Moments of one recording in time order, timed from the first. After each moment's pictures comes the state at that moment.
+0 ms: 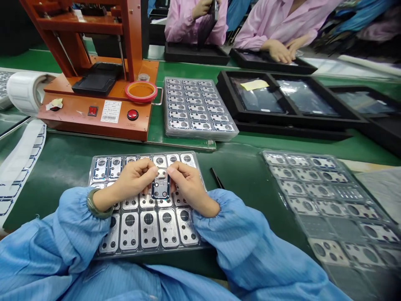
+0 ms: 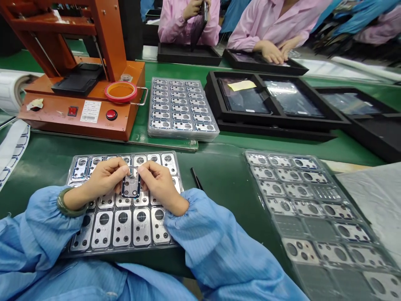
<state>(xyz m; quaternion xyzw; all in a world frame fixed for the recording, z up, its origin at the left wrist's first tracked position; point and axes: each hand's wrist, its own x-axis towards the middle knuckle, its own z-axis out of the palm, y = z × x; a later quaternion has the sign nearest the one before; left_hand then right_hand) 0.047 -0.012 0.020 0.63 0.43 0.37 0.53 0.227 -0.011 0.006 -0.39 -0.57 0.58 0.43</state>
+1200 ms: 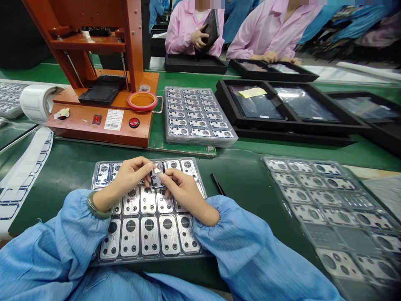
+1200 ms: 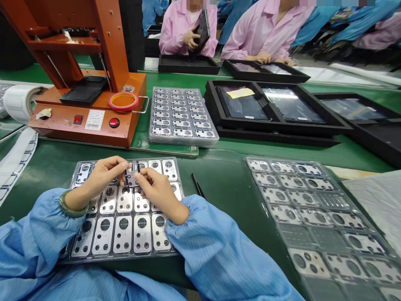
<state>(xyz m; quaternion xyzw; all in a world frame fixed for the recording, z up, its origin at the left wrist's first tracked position) 0.044 0.003 0.024 0.55 0.47 0.42 0.55 0.227 -0.011 0.002 -0.45 -0.61 0.54 0.37</state>
